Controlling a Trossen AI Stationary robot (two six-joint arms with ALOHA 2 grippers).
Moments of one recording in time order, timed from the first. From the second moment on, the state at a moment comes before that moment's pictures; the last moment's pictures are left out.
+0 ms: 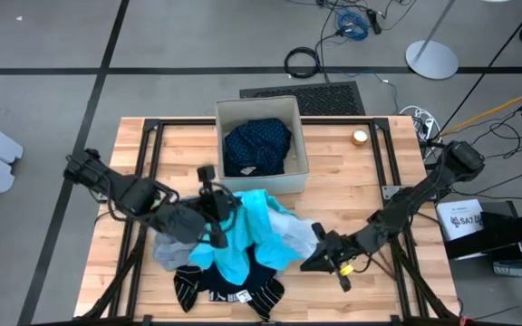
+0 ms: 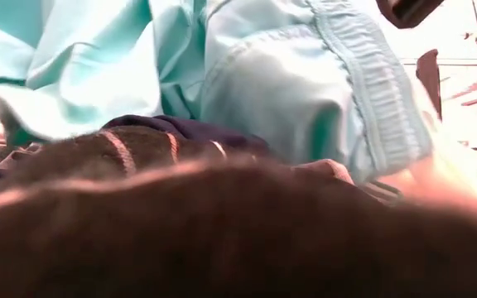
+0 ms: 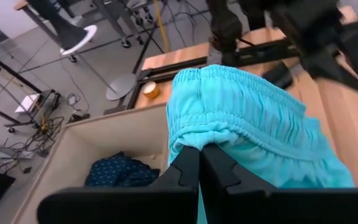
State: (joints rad) left arm -0.50 1.49 1.74 -0.89 -0.77 -0.06; right arm 0.65 1.36 0.64 0.59 0.26 0.44
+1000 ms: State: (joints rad) left arm -0.36 1.47 1.74 -0.96 -0.68 -0.07; right arm 0.51 1.61 0.73 0.04 0.08 1.11
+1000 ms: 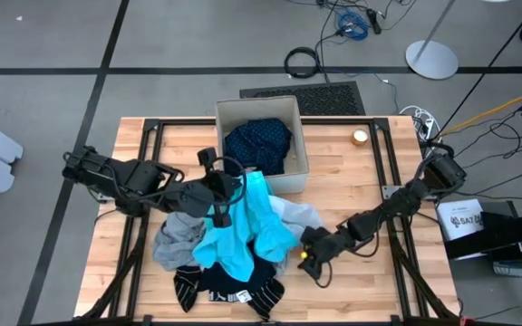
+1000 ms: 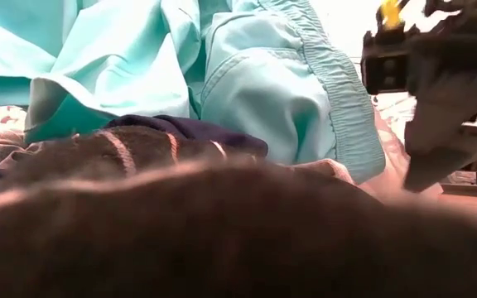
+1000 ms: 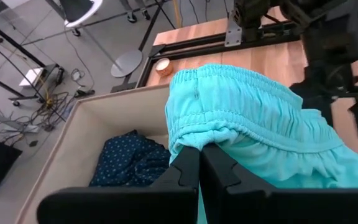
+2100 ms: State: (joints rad) left arm -0.36 1.47 1.74 -0.96 -0.65 -0.07; right arm 0.43 1.61 0.73 0.14 0.30 0.77
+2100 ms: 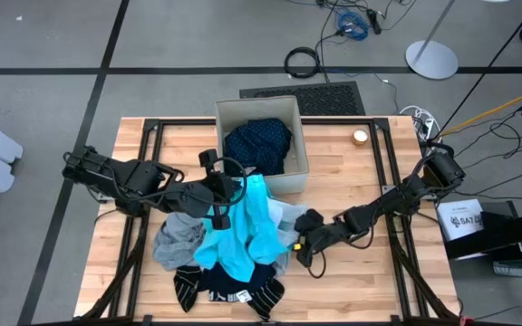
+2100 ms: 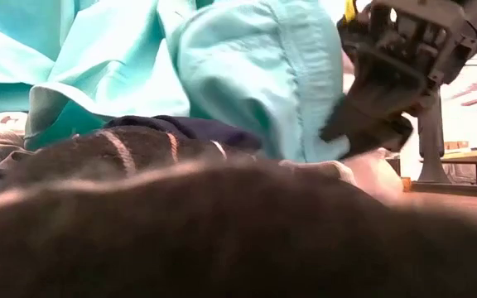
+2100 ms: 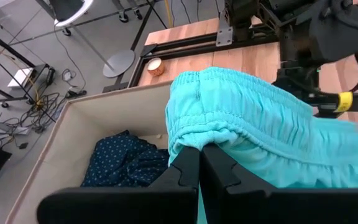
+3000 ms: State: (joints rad) left arm -0.36 1.47 1.74 -1.08 -0.64 -0.16; right arm 0.51 1.51 0.76 0.33 0.47 0.55
